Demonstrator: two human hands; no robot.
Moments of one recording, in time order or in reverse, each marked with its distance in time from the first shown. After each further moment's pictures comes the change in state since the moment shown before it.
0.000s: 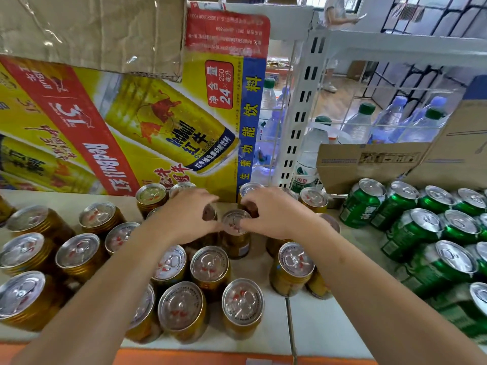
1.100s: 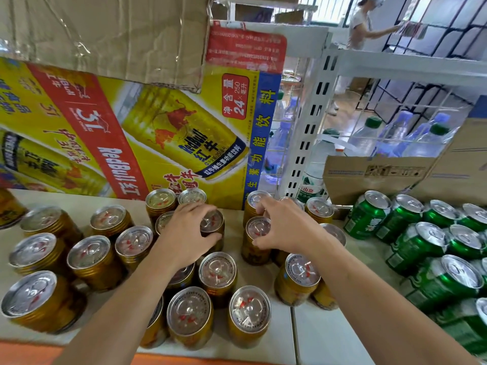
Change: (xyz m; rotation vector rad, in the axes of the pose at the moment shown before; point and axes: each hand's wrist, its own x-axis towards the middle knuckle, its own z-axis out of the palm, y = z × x) left_hand -0.019 -0.017 0.037 -0.257 0.316 -0.093; right_hand -0.007 0.009 0.012 0.070 0.077 0.073
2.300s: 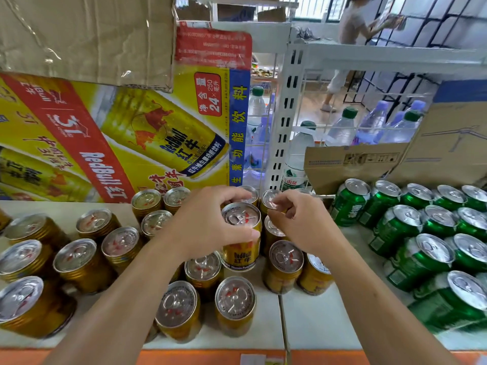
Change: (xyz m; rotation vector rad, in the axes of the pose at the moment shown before) left_hand -0.017 0.095 -0.048 -0.325 -0.138 0.154; right_hand -0.050 0.028 -0.008 0.315 0.331 0.181
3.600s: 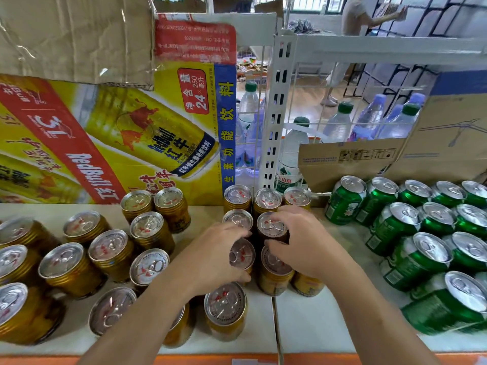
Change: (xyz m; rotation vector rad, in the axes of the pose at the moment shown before) left_hand 0.000 -0.025 0.056 0.377 -0.227 0.003; right_hand -0.019 0.007 -0.004 -0.243 -0.226 -0.007
